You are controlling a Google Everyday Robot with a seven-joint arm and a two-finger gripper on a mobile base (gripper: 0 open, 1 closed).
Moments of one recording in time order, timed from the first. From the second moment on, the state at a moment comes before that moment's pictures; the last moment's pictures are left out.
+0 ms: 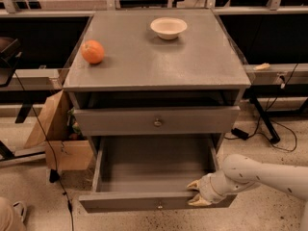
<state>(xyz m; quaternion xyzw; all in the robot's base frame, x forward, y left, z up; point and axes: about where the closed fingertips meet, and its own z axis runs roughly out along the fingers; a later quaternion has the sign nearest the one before) 0.449 -0.165 0.401 -0.69 0.67 0.18 0.19</state>
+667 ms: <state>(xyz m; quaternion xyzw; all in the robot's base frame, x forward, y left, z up) 0.445 -0.166 0.401 -0.69 0.67 0.18 0.18</state>
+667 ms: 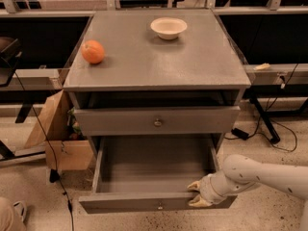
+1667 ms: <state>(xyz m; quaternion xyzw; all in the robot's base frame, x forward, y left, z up) 0.427 -0.169 0.402 -0.69 0.69 0.18 0.15</state>
